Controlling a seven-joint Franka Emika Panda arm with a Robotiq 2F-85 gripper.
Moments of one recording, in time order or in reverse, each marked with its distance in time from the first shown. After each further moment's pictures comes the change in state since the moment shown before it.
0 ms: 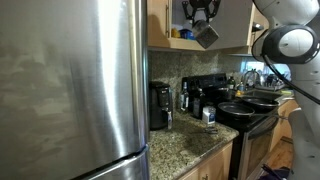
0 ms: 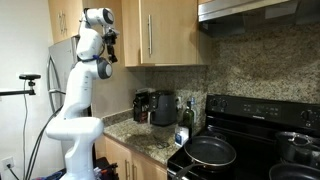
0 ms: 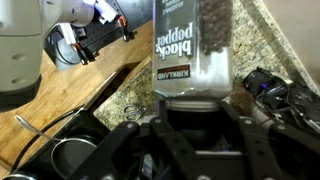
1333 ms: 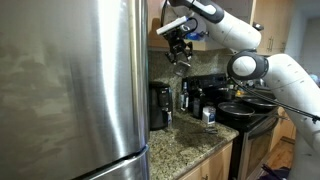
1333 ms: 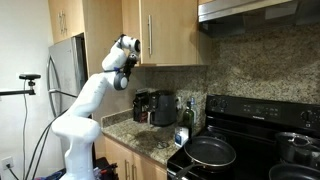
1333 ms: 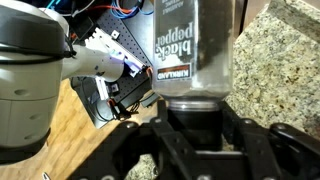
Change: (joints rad) arm -0.342 0.328 0.130 -0.024 0.308 -0.054 0.212
